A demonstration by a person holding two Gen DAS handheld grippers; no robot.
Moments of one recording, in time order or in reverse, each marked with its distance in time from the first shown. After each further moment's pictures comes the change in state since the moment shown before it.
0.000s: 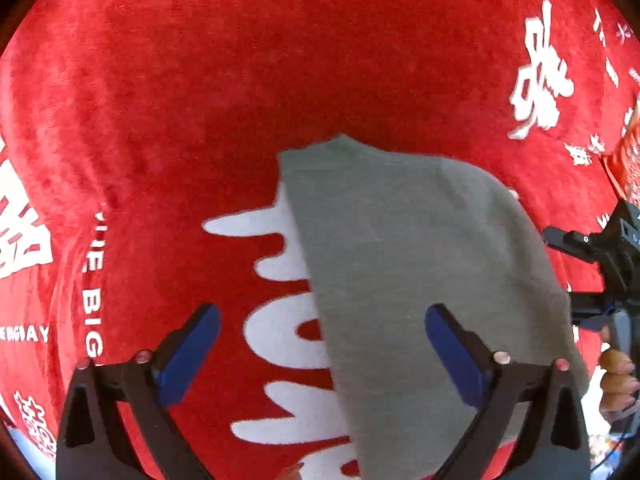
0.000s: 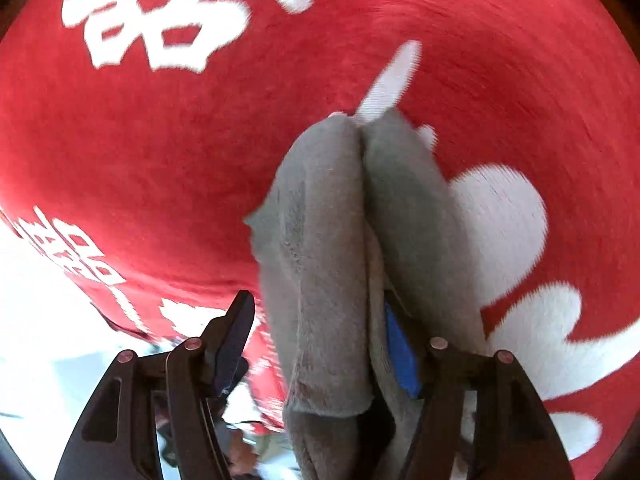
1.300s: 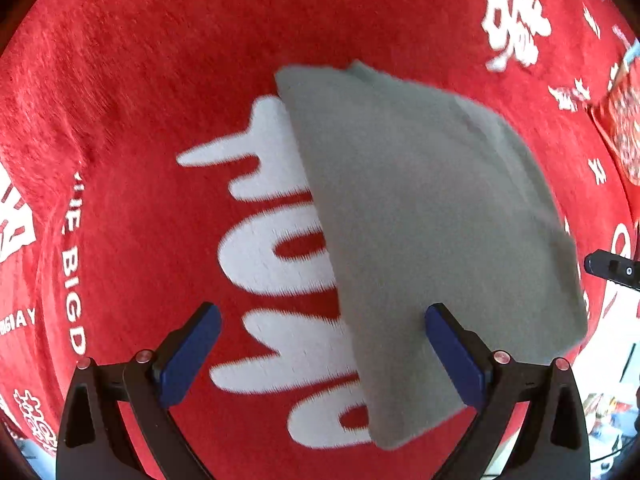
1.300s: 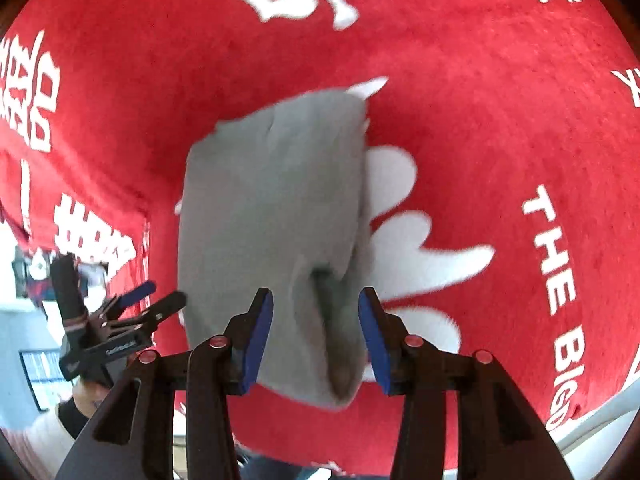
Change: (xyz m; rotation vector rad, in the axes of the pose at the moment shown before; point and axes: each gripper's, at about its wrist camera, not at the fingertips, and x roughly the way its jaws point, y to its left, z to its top) left arm 0.016 -0.011 -0.054 0.094 0.146 -0.045; right arm -0.058 0.064 -0.097 -0.359 -0.027 -0.463
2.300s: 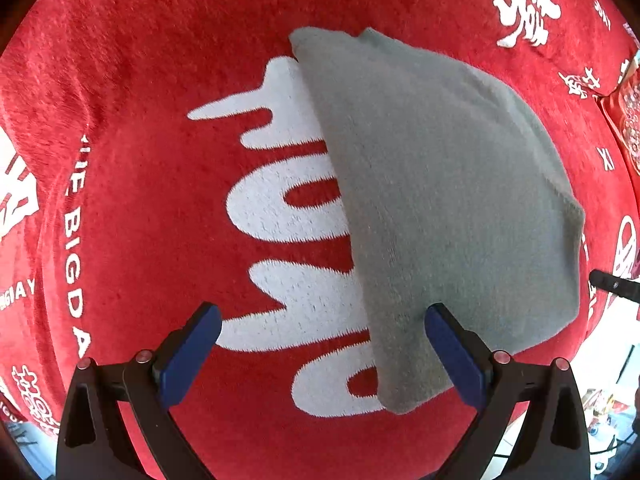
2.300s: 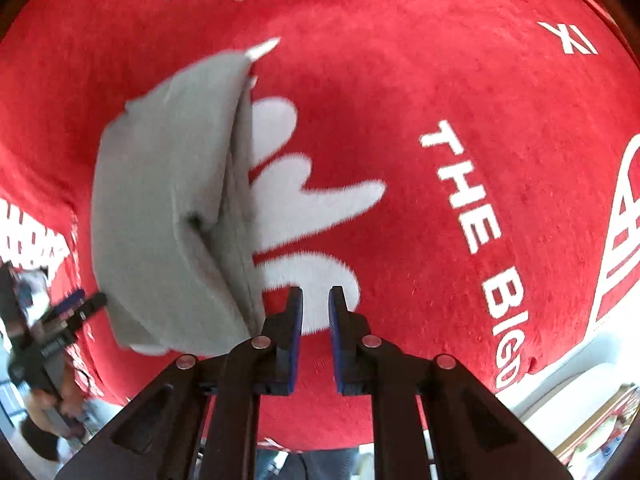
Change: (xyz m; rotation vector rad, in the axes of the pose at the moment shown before) left arm 0.000 0.015 -0.022 -0.038 0.052 0.016; right arm -0.009 -0.058 -0.013 0.107 0.048 -0.237
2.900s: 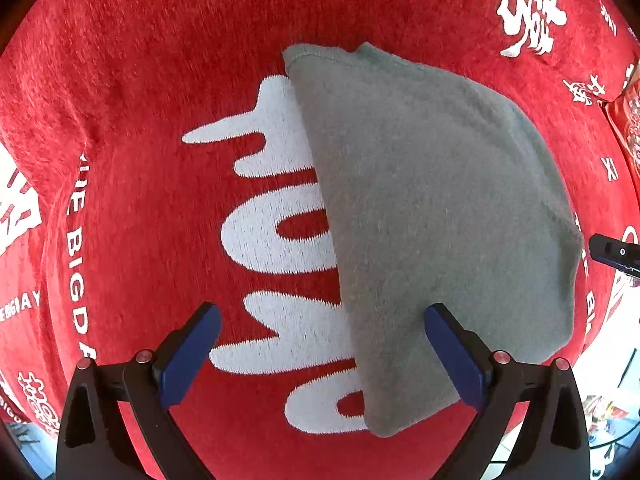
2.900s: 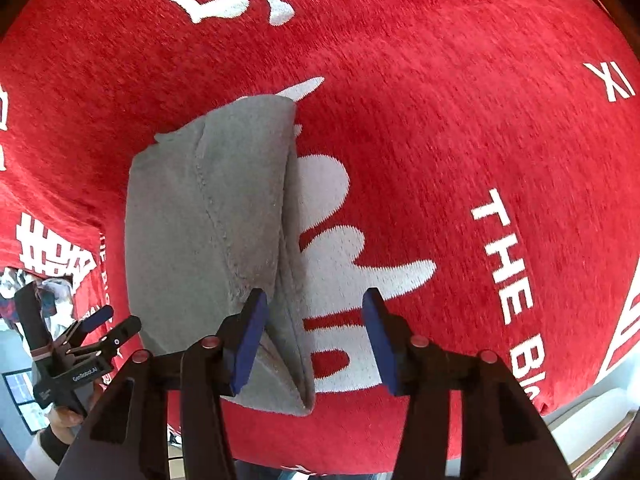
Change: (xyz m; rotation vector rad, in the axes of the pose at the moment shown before) left arm -0.006 -0.003 0.024 0.001 0.004 0.018; right arm 0.002 0.022 0.037 -0.034 -0.019 0.095
